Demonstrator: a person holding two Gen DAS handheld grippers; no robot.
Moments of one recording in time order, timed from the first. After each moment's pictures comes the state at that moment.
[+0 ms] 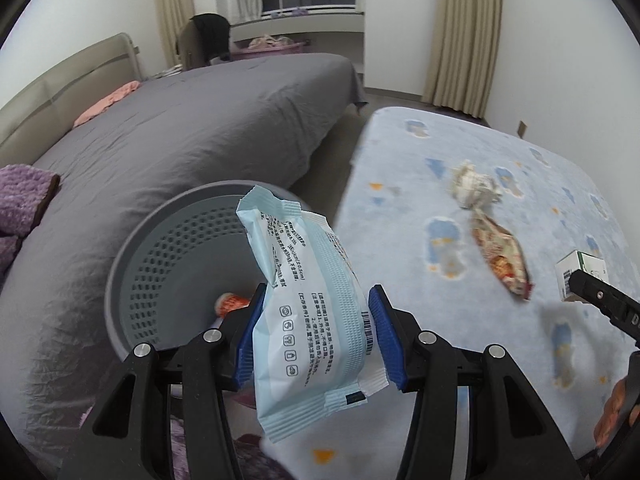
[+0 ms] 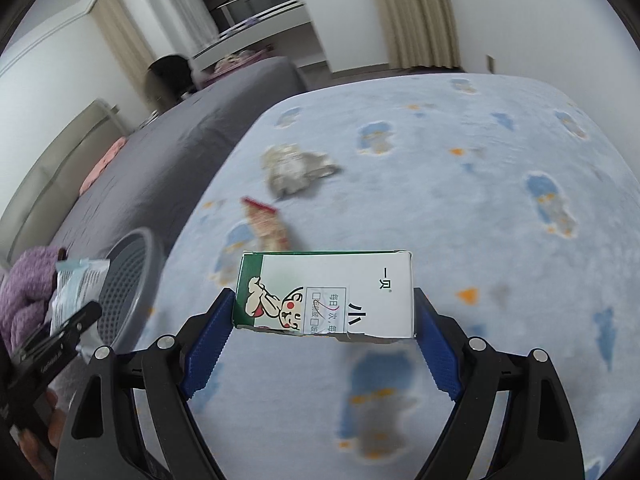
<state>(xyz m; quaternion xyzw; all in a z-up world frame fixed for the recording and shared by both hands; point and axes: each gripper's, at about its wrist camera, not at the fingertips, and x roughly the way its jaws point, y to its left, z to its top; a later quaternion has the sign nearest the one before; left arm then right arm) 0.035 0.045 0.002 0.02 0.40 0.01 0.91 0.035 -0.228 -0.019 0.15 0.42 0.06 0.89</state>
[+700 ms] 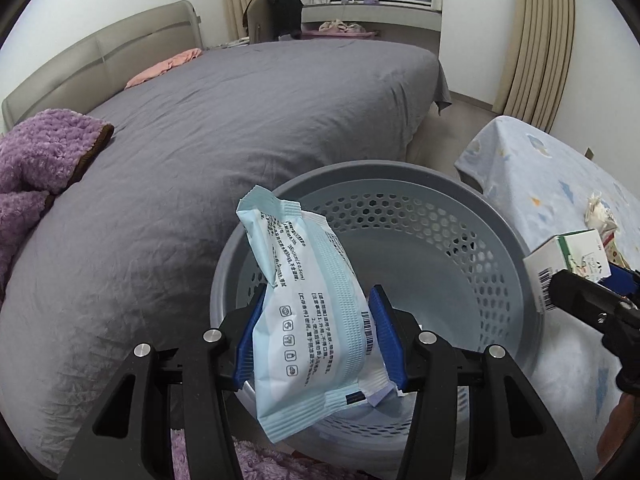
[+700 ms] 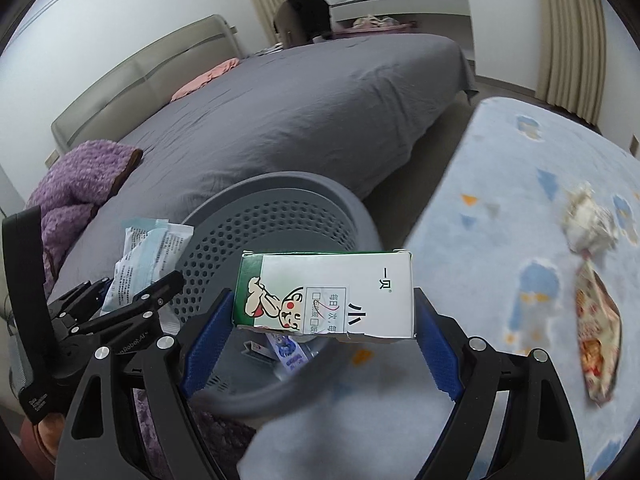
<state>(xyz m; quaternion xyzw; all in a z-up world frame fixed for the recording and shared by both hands) 0.076 0.200 -0.036 -0.01 0.42 0.10 0.90 0.117 0.010 -0.025 0.03 0.44 0.24 0.87</state>
